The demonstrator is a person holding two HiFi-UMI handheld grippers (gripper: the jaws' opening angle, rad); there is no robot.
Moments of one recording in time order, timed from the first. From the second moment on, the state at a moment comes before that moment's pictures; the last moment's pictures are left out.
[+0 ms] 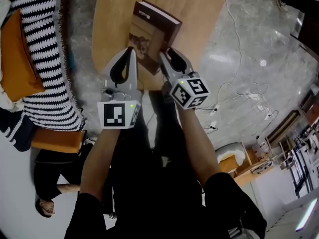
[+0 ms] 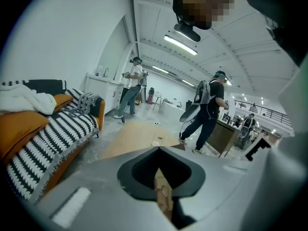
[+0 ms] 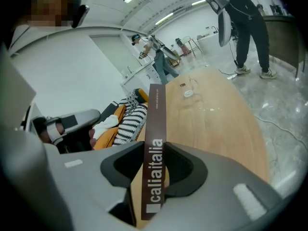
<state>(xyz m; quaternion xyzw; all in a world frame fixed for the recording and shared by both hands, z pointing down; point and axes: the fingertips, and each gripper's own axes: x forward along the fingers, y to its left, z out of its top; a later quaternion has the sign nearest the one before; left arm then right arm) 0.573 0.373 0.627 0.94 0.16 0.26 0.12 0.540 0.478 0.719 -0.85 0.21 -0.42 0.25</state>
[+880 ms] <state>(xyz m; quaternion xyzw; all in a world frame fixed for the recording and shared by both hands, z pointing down) 0.565 0.379 0.686 0.93 0.16 0.29 0.13 0.554 0.519 0.779 -0.86 0.16 -0.43 0.24</state>
